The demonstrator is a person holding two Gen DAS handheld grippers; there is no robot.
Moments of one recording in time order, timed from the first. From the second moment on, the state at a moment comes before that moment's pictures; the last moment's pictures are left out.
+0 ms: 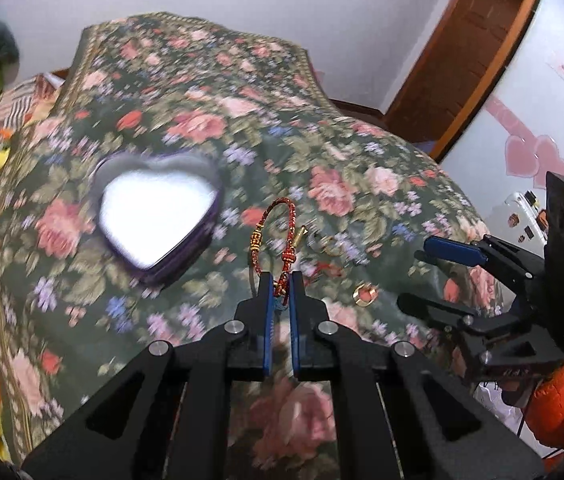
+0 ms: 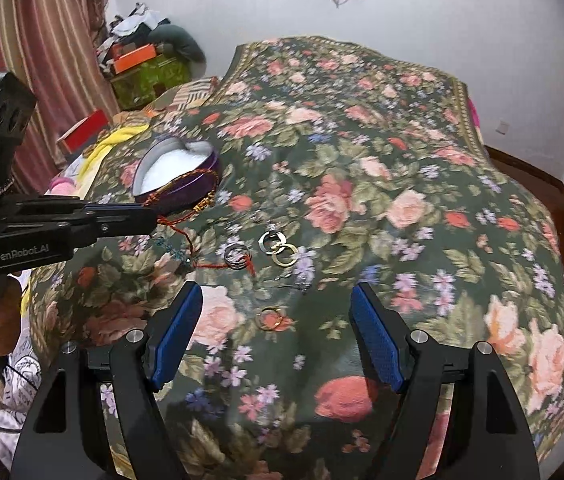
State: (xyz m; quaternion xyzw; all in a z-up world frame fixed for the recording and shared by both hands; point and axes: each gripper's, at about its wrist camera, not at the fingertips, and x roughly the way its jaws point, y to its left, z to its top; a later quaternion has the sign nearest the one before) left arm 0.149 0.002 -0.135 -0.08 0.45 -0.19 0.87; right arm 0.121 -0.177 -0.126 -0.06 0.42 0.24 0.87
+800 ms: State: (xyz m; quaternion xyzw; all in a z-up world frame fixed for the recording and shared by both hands) left arm 0.150 0.048 -0.163 -0.10 0.48 -0.13 0.86; right arm 0.133 -0.135 -0.138 -0.08 0.46 0.29 0.84
